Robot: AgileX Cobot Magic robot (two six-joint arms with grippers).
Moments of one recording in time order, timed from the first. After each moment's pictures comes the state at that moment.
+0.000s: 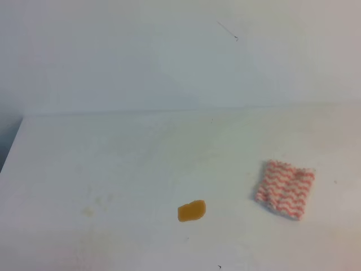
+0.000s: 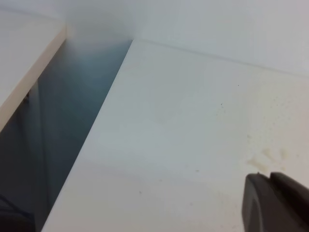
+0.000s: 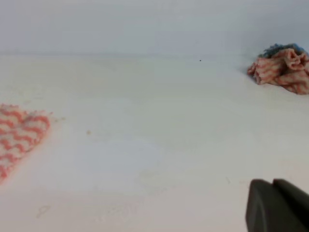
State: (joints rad) left arm 0.10 0.00 0.00 -0.13 0.33 -0.17; right arm -0.14 0.00 0.00 -0.16 0.32 0.04
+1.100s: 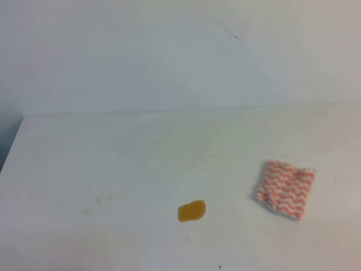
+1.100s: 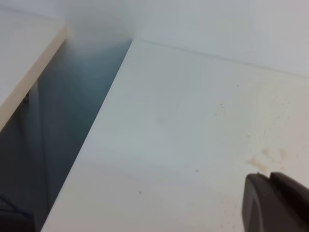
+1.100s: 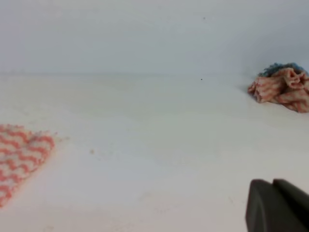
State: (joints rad) left arm 0.10 0.00 0.00 -0.13 0.33 -0.17; right arm -0.14 0.00 0.00 -0.16 0.25 0.05
